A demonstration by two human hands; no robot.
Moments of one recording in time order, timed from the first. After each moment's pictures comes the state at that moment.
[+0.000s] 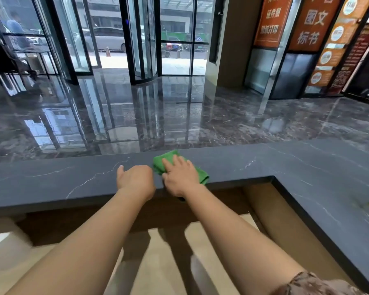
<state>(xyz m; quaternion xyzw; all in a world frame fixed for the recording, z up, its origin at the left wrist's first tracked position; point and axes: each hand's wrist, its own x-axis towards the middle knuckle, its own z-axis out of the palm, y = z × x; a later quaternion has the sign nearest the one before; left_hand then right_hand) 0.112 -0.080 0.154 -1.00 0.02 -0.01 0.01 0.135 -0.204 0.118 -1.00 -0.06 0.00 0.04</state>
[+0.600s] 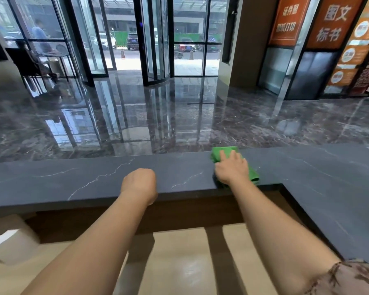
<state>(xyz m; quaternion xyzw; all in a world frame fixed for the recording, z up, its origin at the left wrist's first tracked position) 0.107 -0.092 0.160 -1.00 0.02 0.02 0.00 0.161 -0.324 0.122 -0.99 0.16 0.01 0.06</state>
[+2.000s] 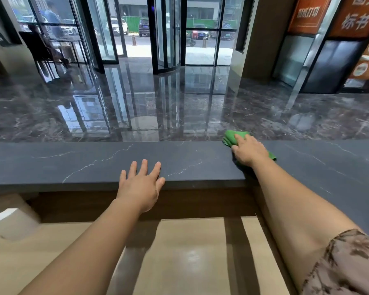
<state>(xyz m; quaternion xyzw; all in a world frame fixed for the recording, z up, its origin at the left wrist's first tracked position) 0.094 -0.094 0.113 -1.00 0.03 0.07 -0.03 0.200 -0.394 0.120 -0.99 0.09 0.00 0.05</state>
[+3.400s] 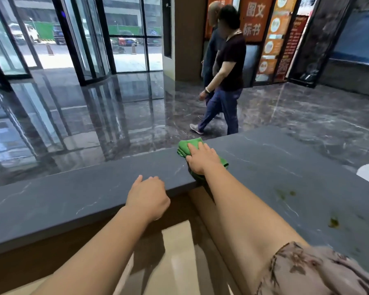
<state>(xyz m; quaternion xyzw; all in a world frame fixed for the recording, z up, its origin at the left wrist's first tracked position) 0.103 -0.288 0.144 -0.96 0.26 0.07 0.01 0.168 -0.487 0.120 -0.99 0.15 0.04 0.06</state>
